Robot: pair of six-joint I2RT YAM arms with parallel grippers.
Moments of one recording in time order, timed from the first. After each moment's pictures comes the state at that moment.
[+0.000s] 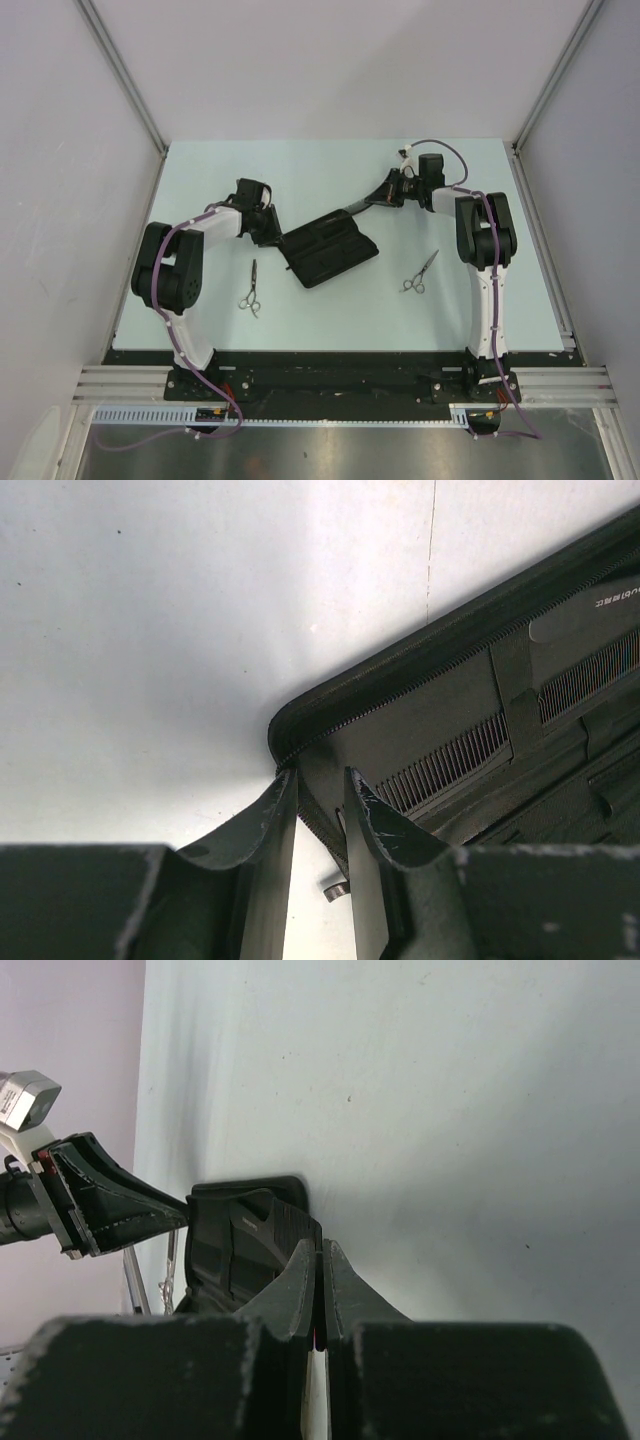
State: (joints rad) left arm -0.25 1.85 1.13 -0.33 0.19 -0.50; right arm 0.14 2.35 1.58 0.16 -0.88 0.56
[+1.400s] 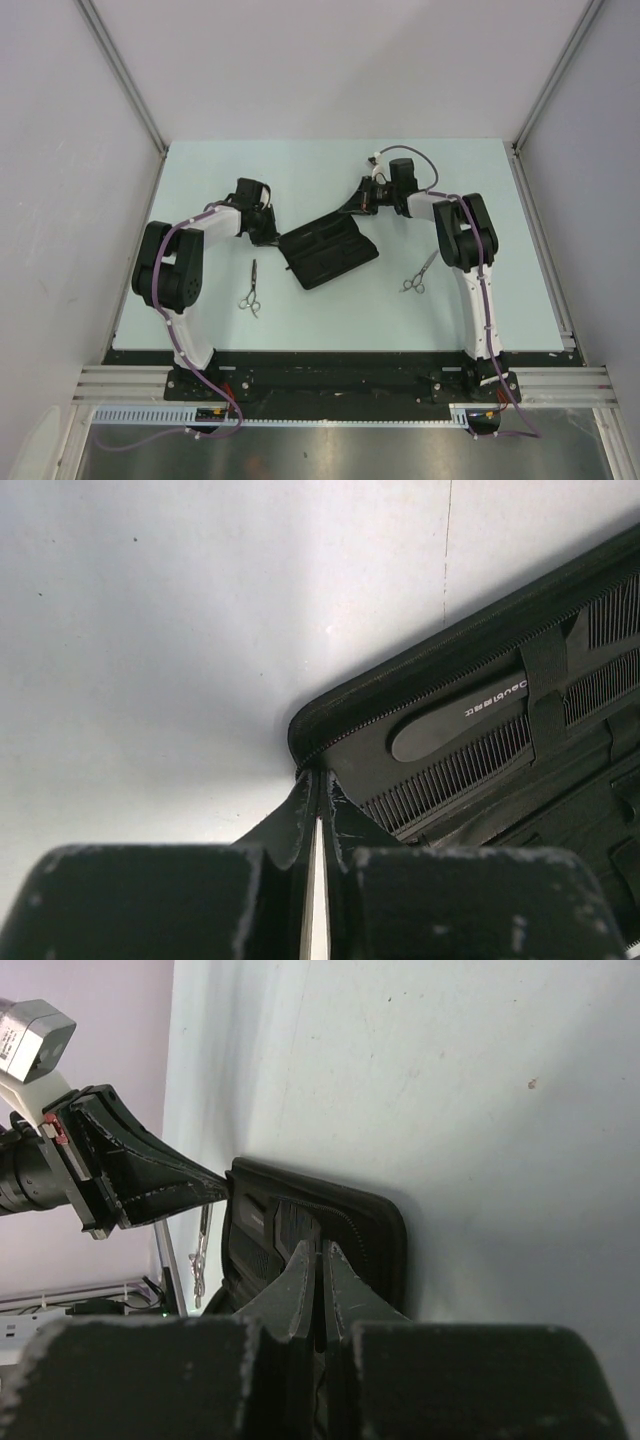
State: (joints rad) left arm -0.24 1.86 1.14 -0.35 0.19 -0.46; right arm 0.28 2.40 1.62 0.19 -0.93 0.64
